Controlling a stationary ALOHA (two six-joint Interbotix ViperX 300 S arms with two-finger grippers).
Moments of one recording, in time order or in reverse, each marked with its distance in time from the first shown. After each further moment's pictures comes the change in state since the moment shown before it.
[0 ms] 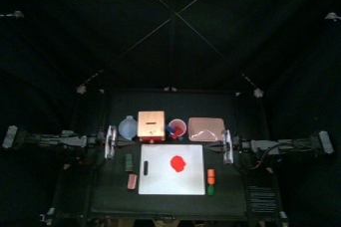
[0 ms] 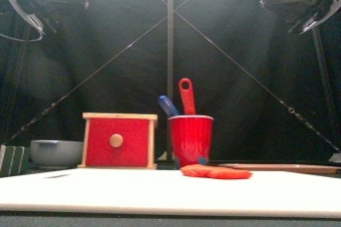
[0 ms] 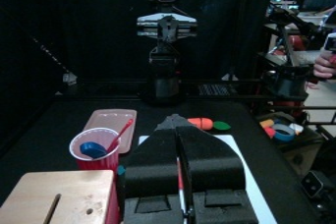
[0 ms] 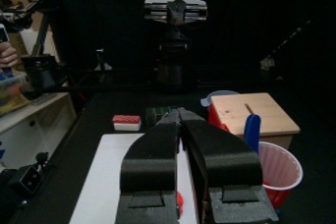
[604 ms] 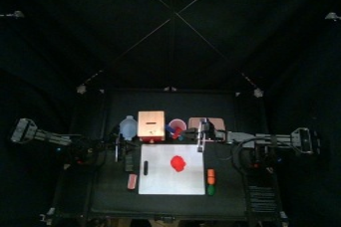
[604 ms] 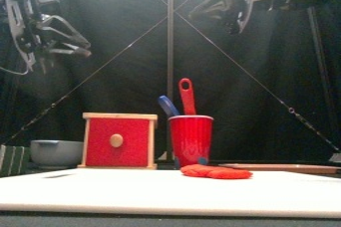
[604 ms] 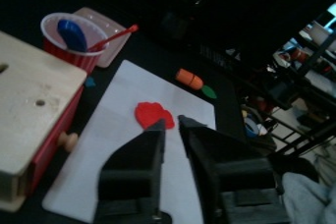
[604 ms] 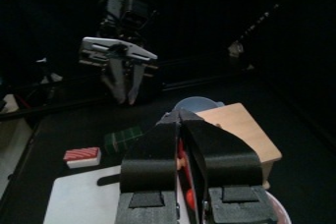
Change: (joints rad) left arm -0.141 0.264 0.058 -0.779 -0.103 -0.012; right arm -0.225 0.670 -0.575 0.112 0.176 0.009
